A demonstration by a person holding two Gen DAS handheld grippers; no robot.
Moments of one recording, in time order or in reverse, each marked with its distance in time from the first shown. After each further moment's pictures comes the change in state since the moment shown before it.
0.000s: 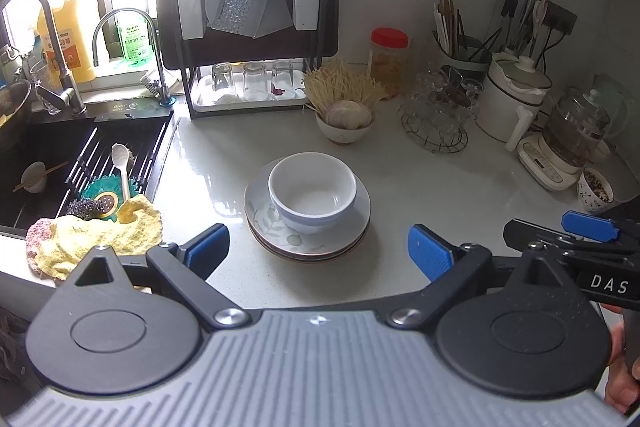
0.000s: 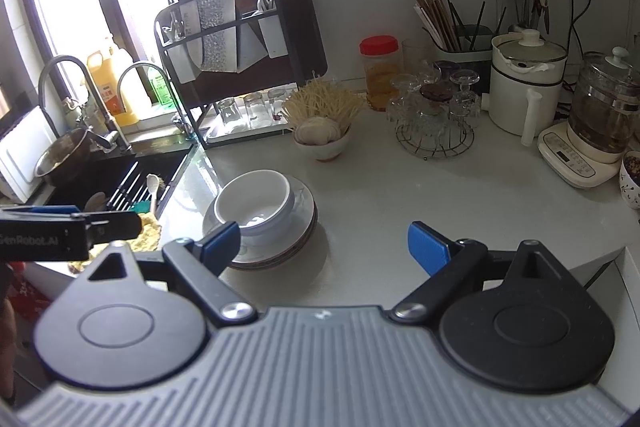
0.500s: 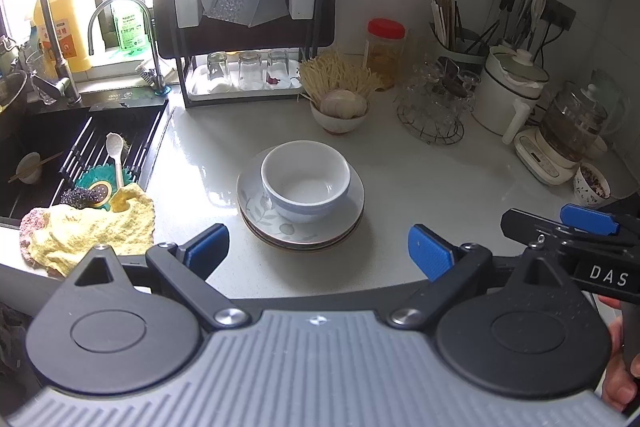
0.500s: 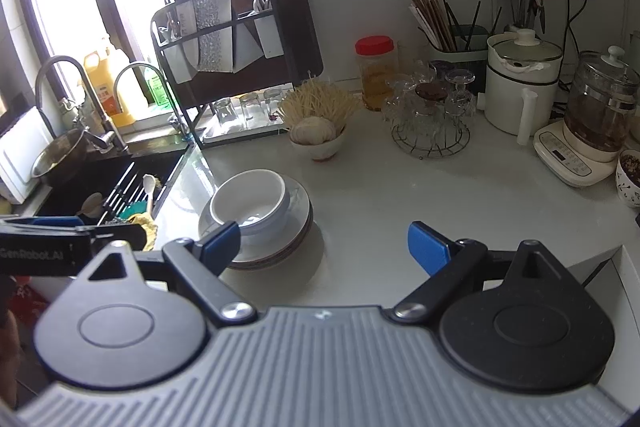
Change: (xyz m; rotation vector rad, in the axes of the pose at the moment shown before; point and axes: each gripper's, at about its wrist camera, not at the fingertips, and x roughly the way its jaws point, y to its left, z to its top) left arm 0.004 -0.002 -0.006 -0.009 0.022 -0.012; right arm -0.001 -0.001 -0.002 0.002 -0.003 -0.012
